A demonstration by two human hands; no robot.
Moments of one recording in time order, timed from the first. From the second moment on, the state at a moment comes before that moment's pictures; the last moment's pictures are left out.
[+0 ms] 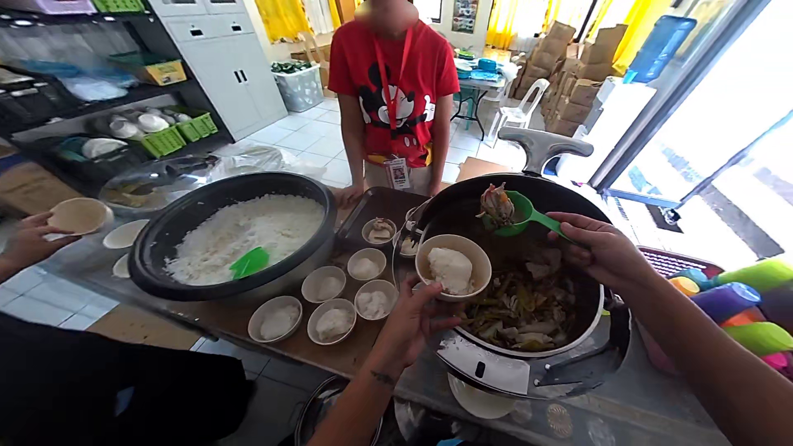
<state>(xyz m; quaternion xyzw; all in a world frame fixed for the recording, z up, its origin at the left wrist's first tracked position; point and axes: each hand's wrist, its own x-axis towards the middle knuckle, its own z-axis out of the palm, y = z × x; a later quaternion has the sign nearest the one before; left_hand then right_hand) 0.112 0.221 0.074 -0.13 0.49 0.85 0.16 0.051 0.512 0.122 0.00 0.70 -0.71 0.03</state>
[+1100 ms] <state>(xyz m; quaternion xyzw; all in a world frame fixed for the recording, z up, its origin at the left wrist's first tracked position) 0.102 0.269 0.080 -0.10 0.49 0.83 0.23 0.130 0.506 0.136 -0.31 0.88 -0.05 -0.34</state>
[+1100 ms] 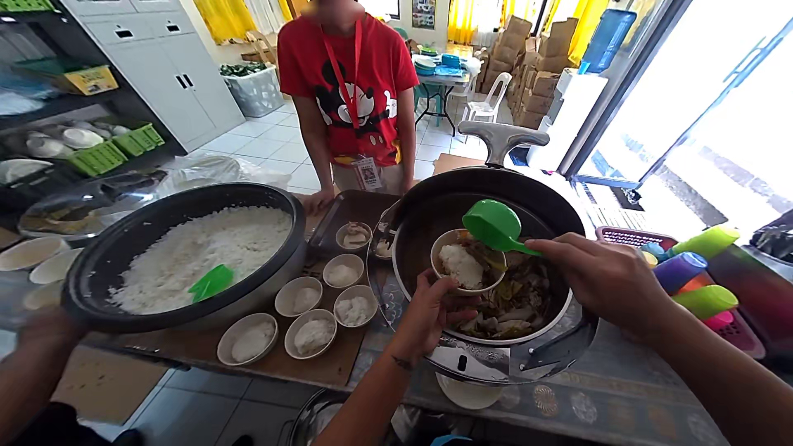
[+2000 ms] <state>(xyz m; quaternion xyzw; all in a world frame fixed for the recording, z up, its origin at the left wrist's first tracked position) 0.120 0.161 0.089 -0.12 0.57 0.81 0.09 0.007 0.499 0.053 -0.03 1.00 -0.08 0.01</state>
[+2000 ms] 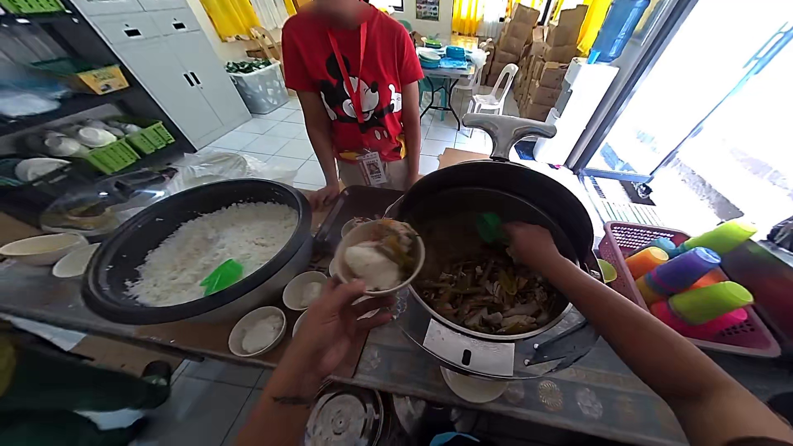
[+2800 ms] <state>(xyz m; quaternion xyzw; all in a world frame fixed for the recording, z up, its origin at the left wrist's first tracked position) 0.112 0.204 0.085 -0.14 0.52 0.82 0.19 0.065 0.492 0.144 -0.10 0.84 -0.54 -0.04</state>
